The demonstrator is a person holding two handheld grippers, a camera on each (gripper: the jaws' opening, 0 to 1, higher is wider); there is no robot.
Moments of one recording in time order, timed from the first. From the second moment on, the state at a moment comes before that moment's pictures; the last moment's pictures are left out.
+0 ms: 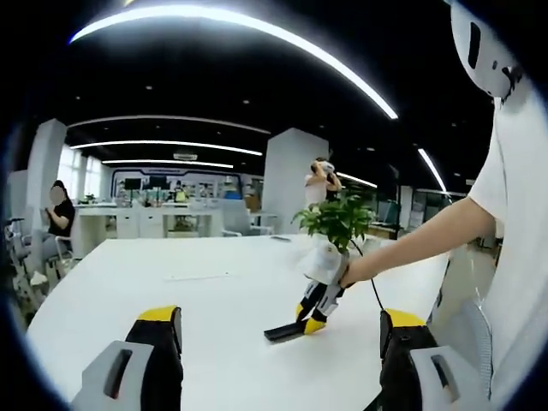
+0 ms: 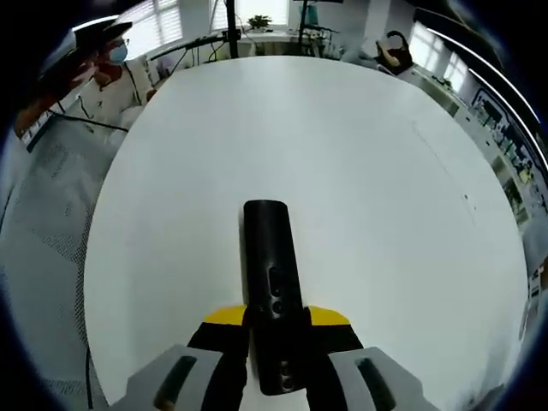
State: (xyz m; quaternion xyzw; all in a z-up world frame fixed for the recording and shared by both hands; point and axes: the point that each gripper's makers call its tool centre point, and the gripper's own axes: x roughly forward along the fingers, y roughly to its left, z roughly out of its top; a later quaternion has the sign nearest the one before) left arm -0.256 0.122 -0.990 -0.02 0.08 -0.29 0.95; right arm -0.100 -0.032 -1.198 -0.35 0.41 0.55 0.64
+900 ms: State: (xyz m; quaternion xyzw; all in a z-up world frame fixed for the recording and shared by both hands) left arm -0.256 0.144 -1.006 -0.06 0.09 -0.25 0.96; right arm -0.039 -0.031 -1.191 -0.12 0.37 0.45 0.80
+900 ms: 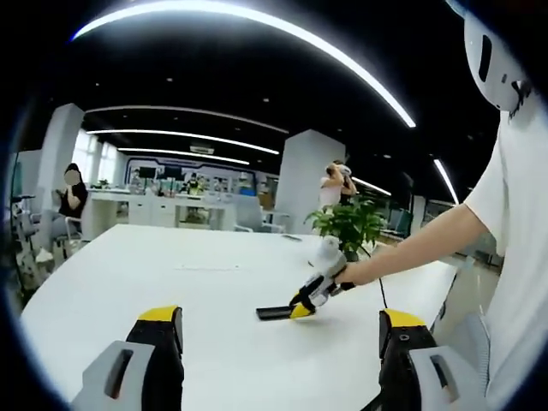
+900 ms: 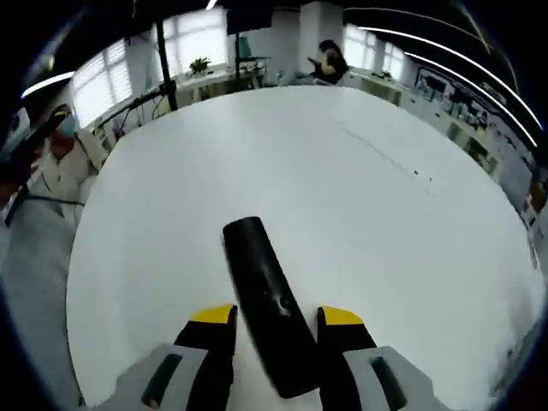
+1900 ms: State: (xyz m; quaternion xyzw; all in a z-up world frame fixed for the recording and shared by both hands) left arm -0.250 0.146 -1.034 -0.03 0.13 -0.24 0.96; right arm -0.135 -0.109 -1.089 0.04 0.19 0.34 0.92
